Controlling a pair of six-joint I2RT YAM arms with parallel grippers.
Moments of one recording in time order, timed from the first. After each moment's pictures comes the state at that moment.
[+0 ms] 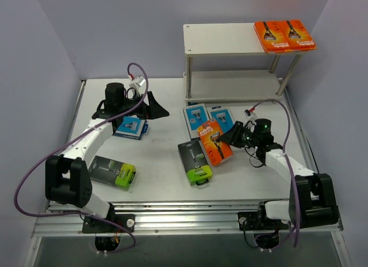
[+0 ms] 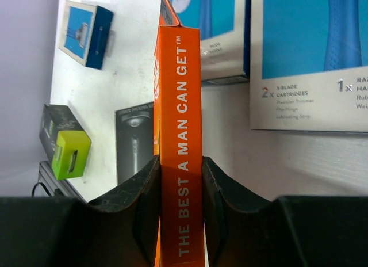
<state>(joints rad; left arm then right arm) -0.22 1.54 1.19 -0.11 0.79 -0.44 0.10 1.30 0.54 0.18 -0.60 0.55</state>
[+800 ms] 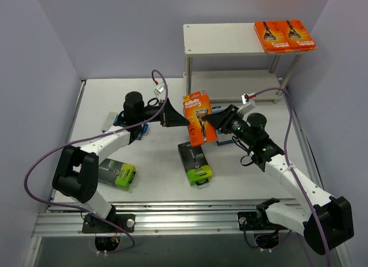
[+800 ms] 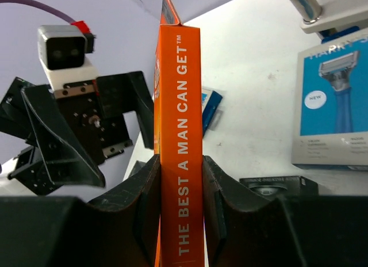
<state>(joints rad) -0.40 1.61 1.04 0.50 1.00 -0.90 0.39 1.06 0.70 0.24 -0.26 0.84</state>
